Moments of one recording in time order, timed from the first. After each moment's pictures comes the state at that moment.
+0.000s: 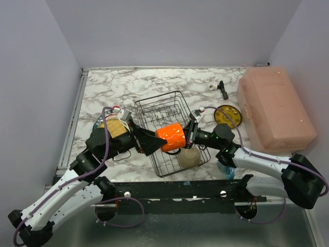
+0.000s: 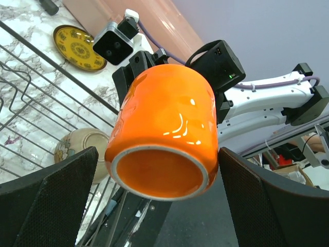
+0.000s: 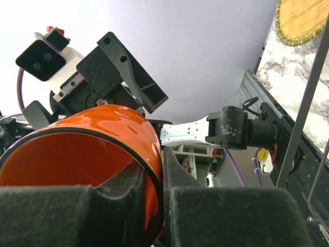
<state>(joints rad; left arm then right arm) -0.76 0.58 0.69 -0.12 0.30 -0.73 0.81 1.18 0.48 0.83 -0.52 1.52</state>
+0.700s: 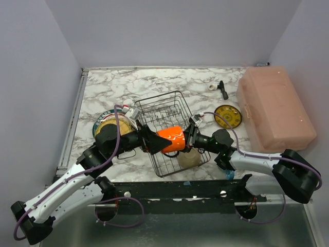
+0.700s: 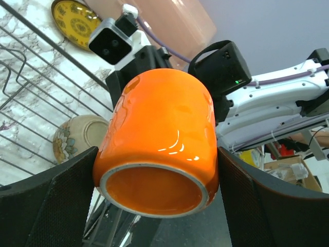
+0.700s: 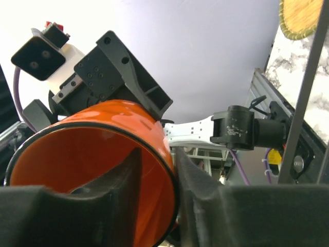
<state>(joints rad) -0.78 0.67 0.69 -0.10 0.31 -0.74 0.83 1.27 0.41 1.00 -0.47 1.60</state>
